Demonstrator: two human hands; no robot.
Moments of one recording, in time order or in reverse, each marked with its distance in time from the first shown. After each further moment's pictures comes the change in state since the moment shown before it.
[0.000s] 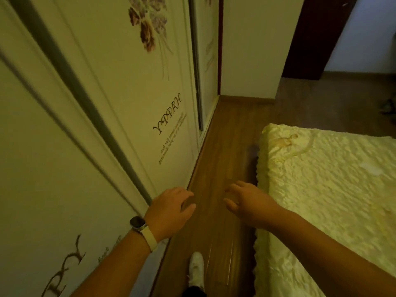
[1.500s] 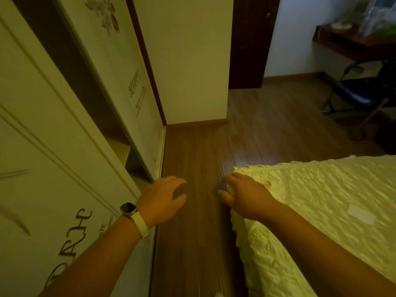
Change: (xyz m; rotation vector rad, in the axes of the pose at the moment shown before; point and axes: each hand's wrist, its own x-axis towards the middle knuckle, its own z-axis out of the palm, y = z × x) left_hand 0.639 0.131 -0.113 0.057 -0.111 0.306; right_hand 0.419 0.317 -0.240 0.083 0.240 0.304
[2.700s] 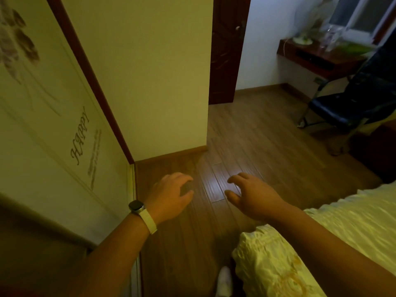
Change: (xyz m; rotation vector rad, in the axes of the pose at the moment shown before) left_hand 0.523 -0.116 -0.134 -0.038 -0.070 0.270; right_hand 0.476 0.072 -0.087 -0.052 0.073 0.239
